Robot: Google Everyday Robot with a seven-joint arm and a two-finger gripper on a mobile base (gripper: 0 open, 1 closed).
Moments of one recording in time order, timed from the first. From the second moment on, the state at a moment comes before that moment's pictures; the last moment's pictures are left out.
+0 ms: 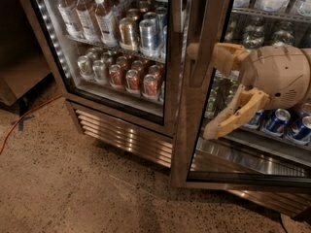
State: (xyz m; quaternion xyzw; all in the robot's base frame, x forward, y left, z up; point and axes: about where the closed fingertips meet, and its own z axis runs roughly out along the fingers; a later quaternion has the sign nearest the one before) arm 0.406 -0.071 1.009 -0.53 0.52 0.42 0.52
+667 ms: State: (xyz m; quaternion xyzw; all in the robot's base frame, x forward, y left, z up) arm 0.405 -0.072 1.013 -0.53 0.51 0.42 0.53
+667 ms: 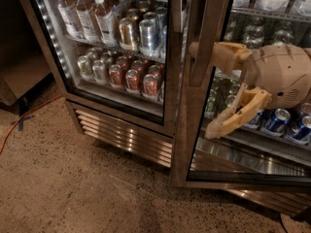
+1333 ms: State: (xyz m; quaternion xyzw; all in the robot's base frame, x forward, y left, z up) arm 0.400 -0.137 1.032 -0.47 0.53 0.40 0.58
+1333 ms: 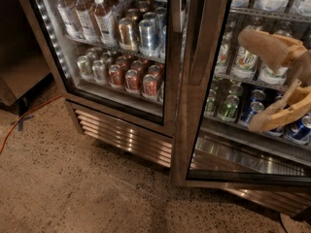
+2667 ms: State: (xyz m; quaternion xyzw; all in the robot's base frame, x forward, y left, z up) arm 0.399 -0.134 0.987 -0.45 0.55 0.42 0.57
